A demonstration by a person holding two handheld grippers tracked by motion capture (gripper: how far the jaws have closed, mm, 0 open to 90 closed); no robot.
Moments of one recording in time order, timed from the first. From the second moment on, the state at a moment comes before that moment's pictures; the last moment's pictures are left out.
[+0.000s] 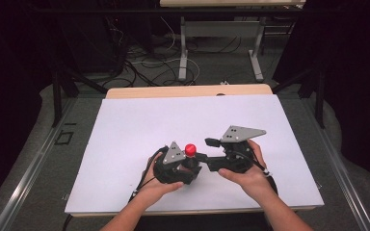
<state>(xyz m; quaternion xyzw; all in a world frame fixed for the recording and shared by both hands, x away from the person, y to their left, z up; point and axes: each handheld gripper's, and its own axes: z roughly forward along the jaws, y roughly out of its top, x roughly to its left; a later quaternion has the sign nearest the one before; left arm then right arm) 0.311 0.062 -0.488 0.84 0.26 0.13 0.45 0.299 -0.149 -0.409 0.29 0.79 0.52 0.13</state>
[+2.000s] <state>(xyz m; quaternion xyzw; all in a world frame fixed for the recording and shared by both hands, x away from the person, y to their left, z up) 0.300 0.062 -0.482 0.85 0.19 0.09 0.48 0.358 -0.131 -0.376 -0.05 0.89 0.44 -0.05</state>
